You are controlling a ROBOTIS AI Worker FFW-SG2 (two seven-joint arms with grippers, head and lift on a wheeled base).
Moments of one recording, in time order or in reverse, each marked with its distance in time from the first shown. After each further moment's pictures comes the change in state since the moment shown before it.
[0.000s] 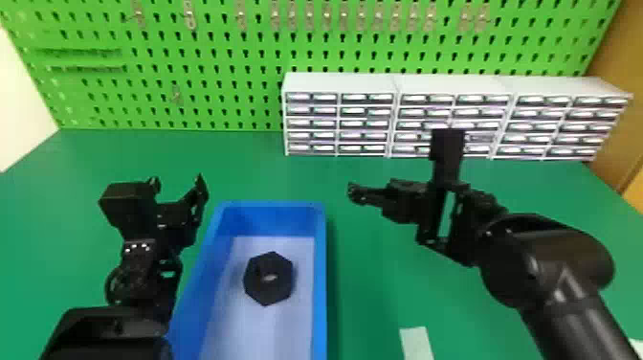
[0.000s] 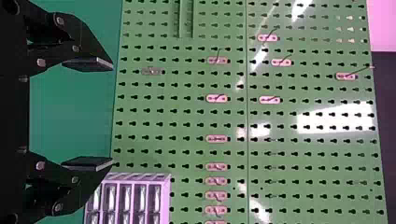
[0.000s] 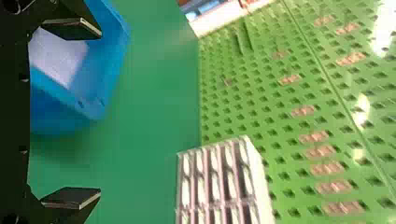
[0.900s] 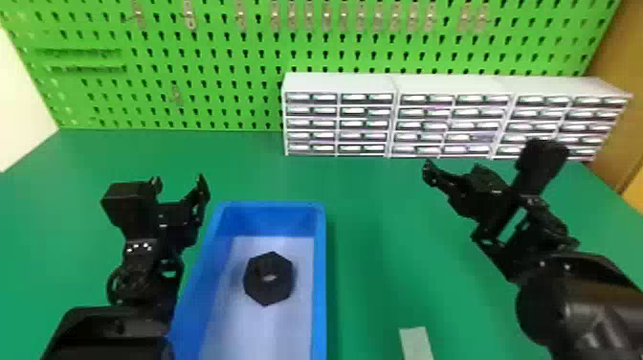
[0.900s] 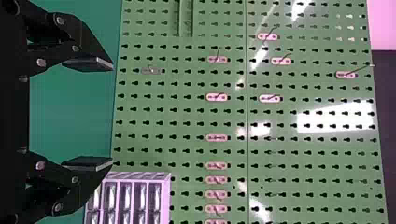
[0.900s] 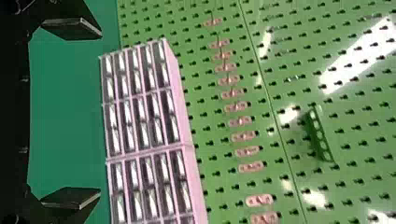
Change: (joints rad) left arm -0.001 -0.001 -0.005 0.001 -0.002 0.000 0.002; right arm 0.144 0.072 -0.231 -0.002 0.152 -0.372 -0.056
